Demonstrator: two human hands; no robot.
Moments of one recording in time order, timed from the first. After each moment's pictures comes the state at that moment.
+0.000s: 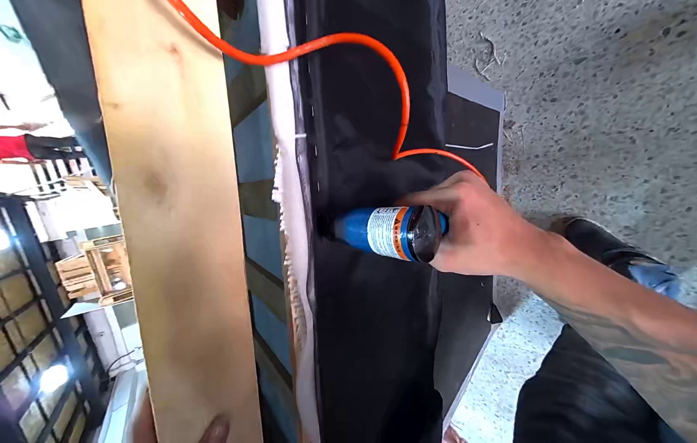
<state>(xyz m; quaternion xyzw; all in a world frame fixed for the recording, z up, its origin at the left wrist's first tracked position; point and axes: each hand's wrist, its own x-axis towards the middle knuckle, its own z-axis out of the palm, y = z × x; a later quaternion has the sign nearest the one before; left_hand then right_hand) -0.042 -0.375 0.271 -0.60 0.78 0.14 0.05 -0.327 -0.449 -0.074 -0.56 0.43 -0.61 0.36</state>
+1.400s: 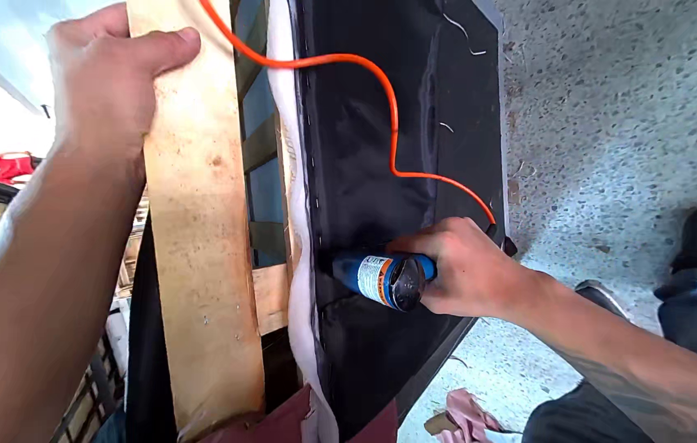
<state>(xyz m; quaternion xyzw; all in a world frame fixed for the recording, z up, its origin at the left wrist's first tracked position) -0.053 -0.370 0.256 -0.60 0.80 0.09 -0.02 -0.096 -0.107 -0.017 -0.58 0.46 -0.57 0.35</state>
